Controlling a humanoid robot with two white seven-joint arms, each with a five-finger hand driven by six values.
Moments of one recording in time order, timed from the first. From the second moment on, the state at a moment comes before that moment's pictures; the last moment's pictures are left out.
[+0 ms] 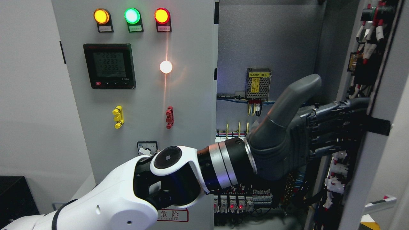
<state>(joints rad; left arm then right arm) -1.36 0.25 -0.99 -1.80 1.38 0.16 -0.06 0.00 0.13 0.00 -0.13 0.07 0.15 0.06</state>
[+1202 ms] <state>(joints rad) -1.47 -0.01 -1.05 -1.60 1.38 0.17 -0.06 0.00 0.13 0.00 -0.13 0.07 0.15 0.06</state>
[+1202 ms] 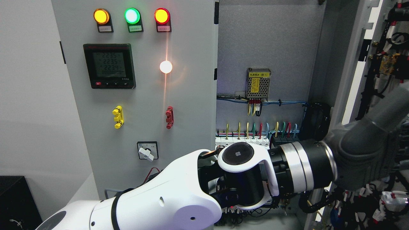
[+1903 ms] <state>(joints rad) -1.51 -0.13 -1.09 -1.46 1.36 0.16 -0.06 0.00 0.13 0.00 -0.13 0.07 0.15 0.06</state>
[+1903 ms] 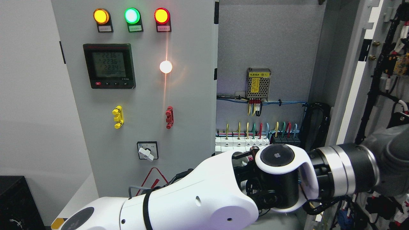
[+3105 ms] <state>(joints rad) -1.55 -0.17 -1.13 -1.40 1.36 0.16 -0.06 0.00 0.13 0.00 -0.13 0.07 0.15 0.06</state>
